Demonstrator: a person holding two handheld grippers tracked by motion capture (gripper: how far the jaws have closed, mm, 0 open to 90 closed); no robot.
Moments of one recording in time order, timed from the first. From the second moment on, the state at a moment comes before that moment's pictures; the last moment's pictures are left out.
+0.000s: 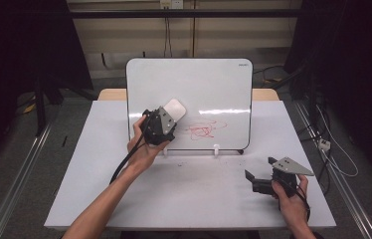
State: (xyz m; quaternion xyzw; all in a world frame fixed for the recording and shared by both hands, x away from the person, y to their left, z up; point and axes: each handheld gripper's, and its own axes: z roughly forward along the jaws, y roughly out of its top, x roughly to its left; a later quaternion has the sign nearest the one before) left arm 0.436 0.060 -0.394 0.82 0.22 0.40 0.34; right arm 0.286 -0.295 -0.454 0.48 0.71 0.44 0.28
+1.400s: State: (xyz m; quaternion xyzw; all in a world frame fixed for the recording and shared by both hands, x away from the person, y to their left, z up) left arm 0.430 0.028 -0.400 0.83 0.20 0.39 0.34; right arm 0.286 -0.294 -0.454 0.48 0.71 0.44 0.27
